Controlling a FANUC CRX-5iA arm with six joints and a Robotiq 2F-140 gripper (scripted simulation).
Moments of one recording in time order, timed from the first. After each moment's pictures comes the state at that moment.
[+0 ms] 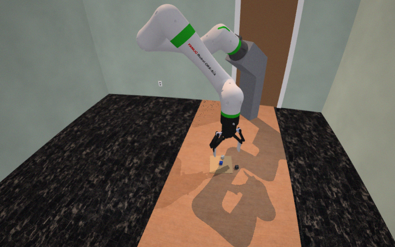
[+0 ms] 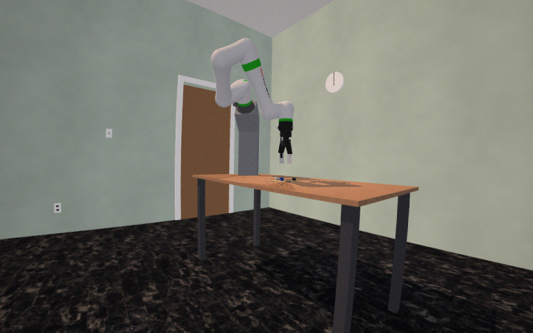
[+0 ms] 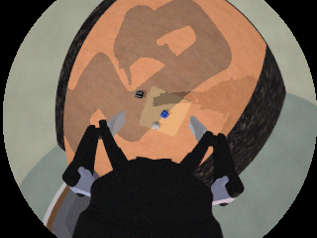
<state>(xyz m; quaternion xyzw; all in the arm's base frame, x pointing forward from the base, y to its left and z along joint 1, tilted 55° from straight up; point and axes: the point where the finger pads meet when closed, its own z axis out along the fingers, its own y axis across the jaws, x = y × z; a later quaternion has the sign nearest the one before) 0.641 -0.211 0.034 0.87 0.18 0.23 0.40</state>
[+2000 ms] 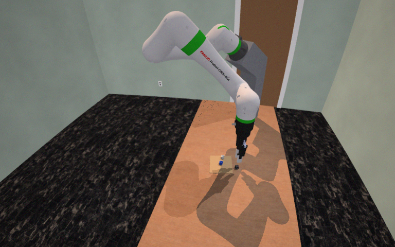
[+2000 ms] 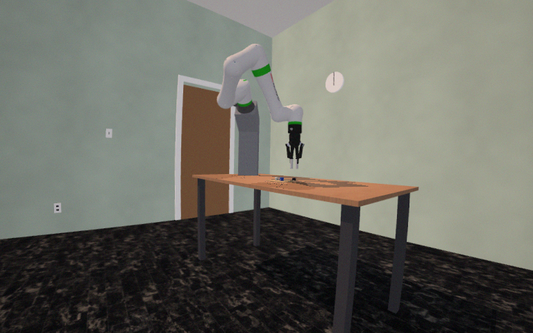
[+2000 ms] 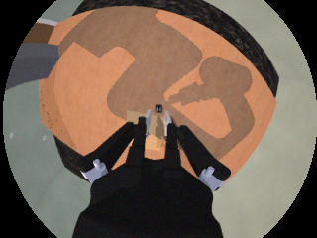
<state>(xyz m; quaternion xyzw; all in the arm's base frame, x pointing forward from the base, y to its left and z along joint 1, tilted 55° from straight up) 0.672 -0.161 -0.010 0.55 0.69 -0.09 0.45</state>
